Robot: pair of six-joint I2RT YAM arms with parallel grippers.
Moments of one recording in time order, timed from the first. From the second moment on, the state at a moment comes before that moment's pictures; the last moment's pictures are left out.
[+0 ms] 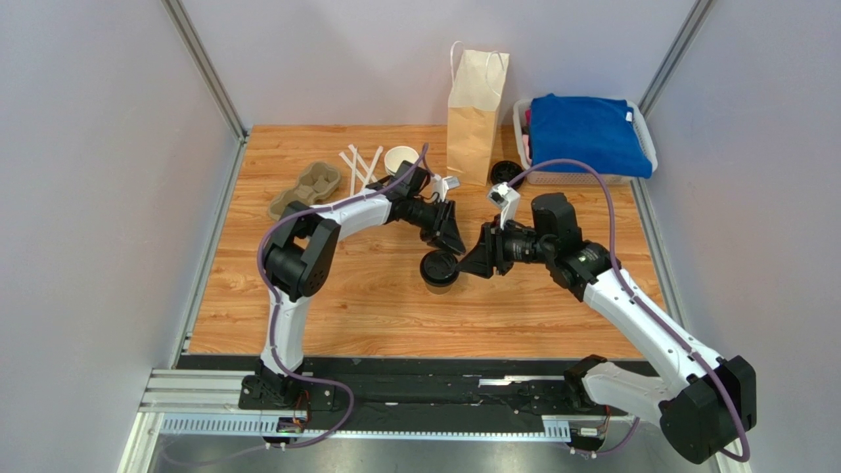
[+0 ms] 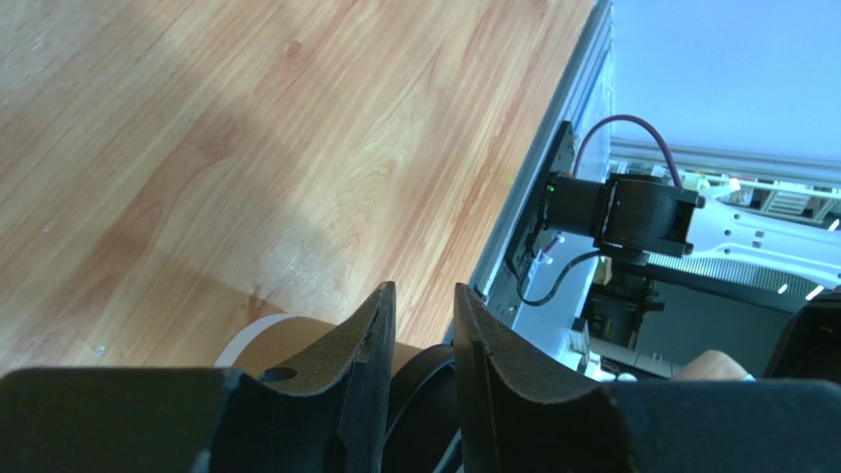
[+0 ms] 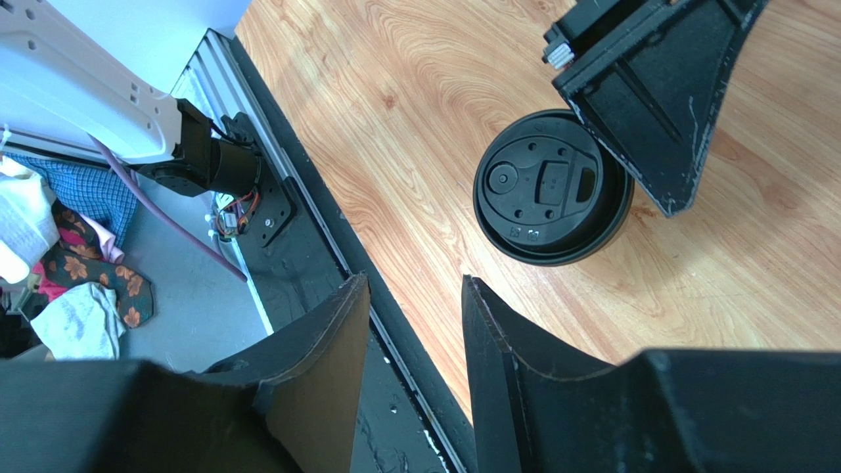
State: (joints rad) left arm -0.57 2.10 1.49 -0.31 0.94 -0.46; right arm 0.49 1.08 0.86 -0.32 -0.67 0.30
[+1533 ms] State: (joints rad) left arm -0.46 1.82 1.11 -0.27 1.02 -0.55; right arm 0.51 1.54 0.89 -0.07 -0.71 0.57
